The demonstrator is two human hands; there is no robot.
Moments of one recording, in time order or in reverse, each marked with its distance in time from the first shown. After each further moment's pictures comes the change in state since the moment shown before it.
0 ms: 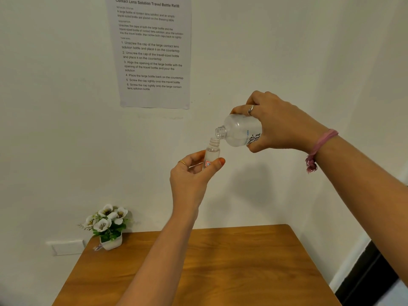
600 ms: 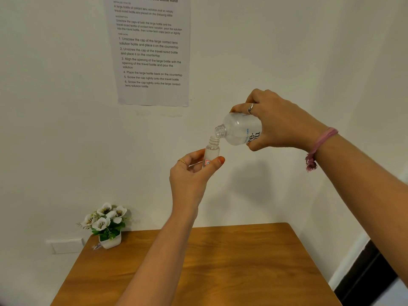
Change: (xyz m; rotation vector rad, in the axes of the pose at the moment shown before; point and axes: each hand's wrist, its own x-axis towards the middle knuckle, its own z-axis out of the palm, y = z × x) left_hand 0.005 -0.005 0.001 -0.001 -0.001 -0.001; right_hand 0.002 0.003 0.005 -0.006 0.007 -0.005
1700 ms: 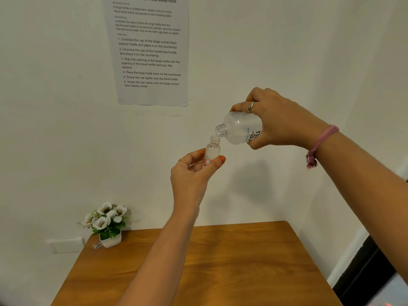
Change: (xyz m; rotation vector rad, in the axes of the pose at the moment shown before) left_hand -0.004 -0.001 0.003 -0.019 -0.014 0.011; right_hand -0.004 0.001 -0.004 0.018 -0.004 0.000
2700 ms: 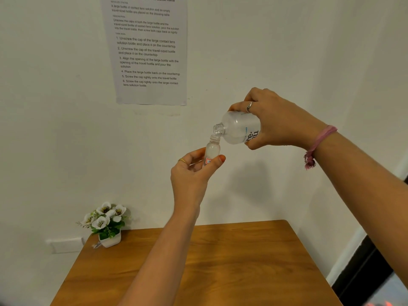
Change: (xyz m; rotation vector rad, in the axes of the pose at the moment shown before) left_hand -0.001 -0.003 0.003 -0.020 -0.010 0.016; right_hand 0.000 0.001 0.004 0.055 0.012 -0.006
